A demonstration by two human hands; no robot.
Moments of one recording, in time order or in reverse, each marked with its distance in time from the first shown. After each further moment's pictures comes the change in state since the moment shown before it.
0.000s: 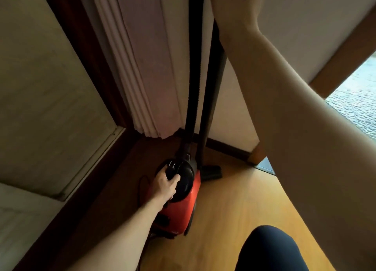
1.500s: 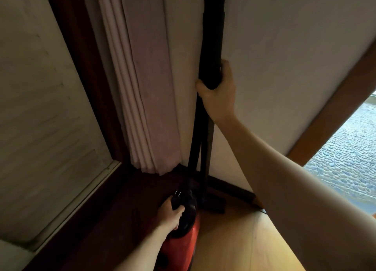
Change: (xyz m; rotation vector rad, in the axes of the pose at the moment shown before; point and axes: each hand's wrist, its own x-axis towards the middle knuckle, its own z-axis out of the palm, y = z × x) left_hand 0.064 0.000 0.032 -0.014 -0.048 0.042; right_hand -0.136 0.020 0.040 -0.050 -0.324 0.260
